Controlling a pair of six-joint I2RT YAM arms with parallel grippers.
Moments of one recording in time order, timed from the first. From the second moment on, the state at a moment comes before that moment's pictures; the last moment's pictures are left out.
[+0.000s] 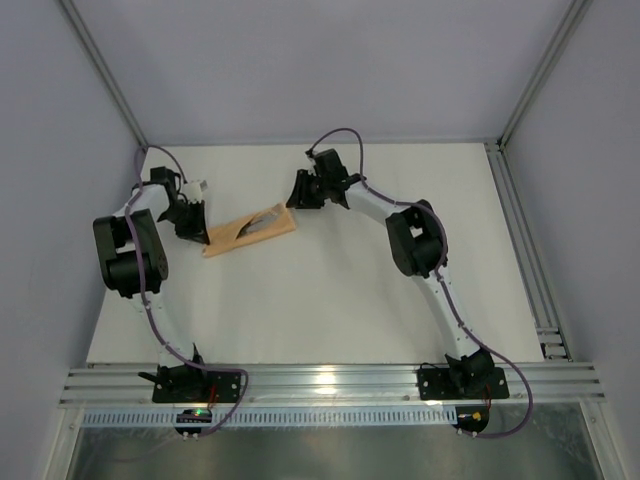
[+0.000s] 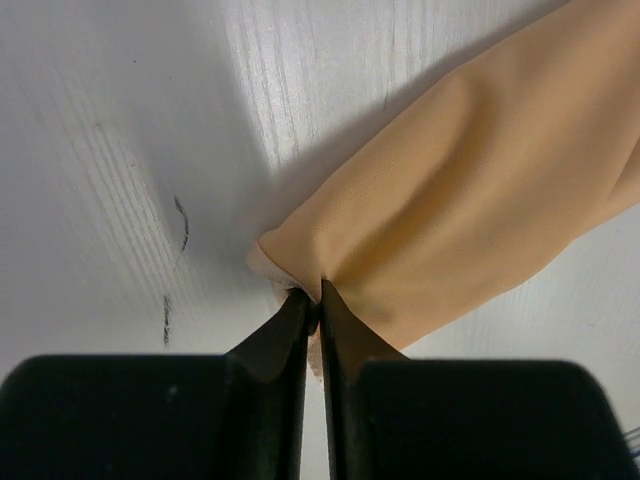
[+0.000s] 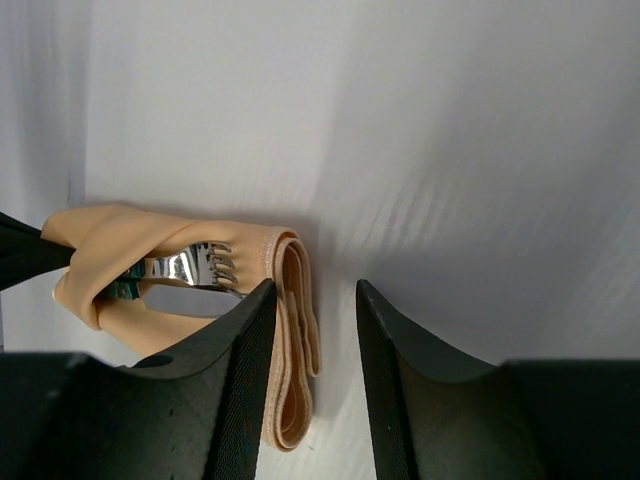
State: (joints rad) left arm 0.21 2.02 1.44 -0.77 0.37 0.24; right arm 0.55 2.53 2.06 -0.22 -0.37 0.57
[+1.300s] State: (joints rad) left arm -0.34 1.90 1.26 -0.58 -0.09 0.59; right arm 0.52 2.02 1.44 -0.22 -0.35 0.26
